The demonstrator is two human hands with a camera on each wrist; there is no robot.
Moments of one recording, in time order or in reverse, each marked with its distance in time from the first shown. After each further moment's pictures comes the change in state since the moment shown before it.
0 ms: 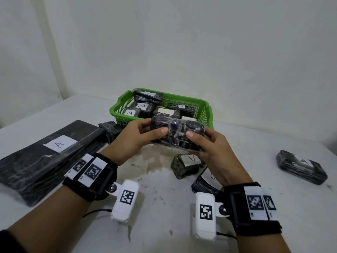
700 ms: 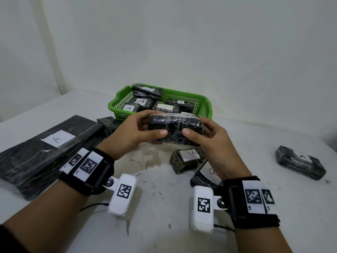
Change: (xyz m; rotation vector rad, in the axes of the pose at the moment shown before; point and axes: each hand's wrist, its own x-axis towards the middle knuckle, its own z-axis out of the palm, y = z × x) left_hand 0.000 0.001 -0.005 -0.035 -0.050 -0.009; right_hand 0.006 0.006 -0.006 -0.084 0.059 -0.052
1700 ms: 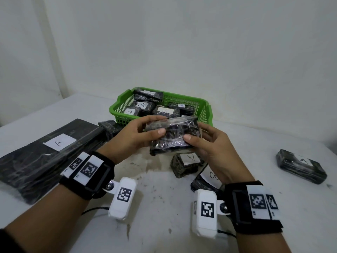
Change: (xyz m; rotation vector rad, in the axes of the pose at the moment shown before) left_hand 0.002 -0.004 -0.002 -0.102 -0.026 -0.046; right_hand -0.002 -0.005 -0.002 0.030 -0.007 0.071
